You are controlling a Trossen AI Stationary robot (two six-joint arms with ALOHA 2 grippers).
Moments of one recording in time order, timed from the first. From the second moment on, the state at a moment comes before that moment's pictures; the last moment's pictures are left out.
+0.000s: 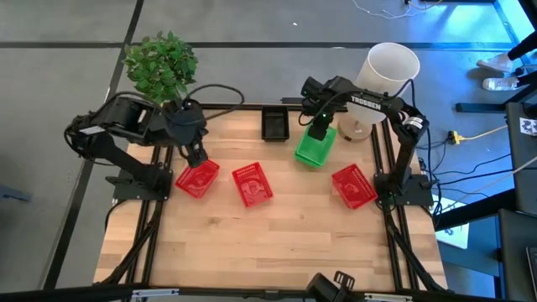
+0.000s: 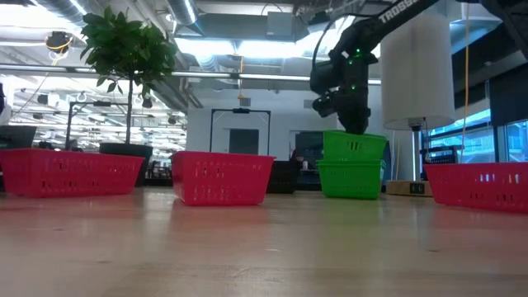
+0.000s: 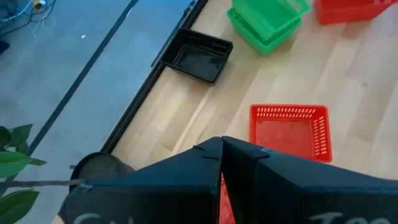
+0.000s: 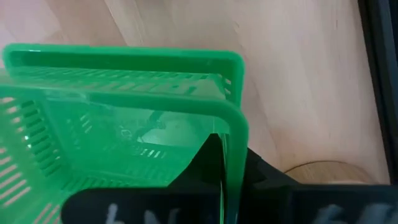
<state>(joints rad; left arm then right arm) -0.14 1.33 1.91 -1.52 -0.55 -0.43 -0.68 1.87 1.51 -1.15 -0.06 -0.27</state>
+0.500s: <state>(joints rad) -0.13 1.34 1.91 -1.54 -0.51 -0.43 -0.68 1.87 1.52 -1.14 -0.04 -0.27</state>
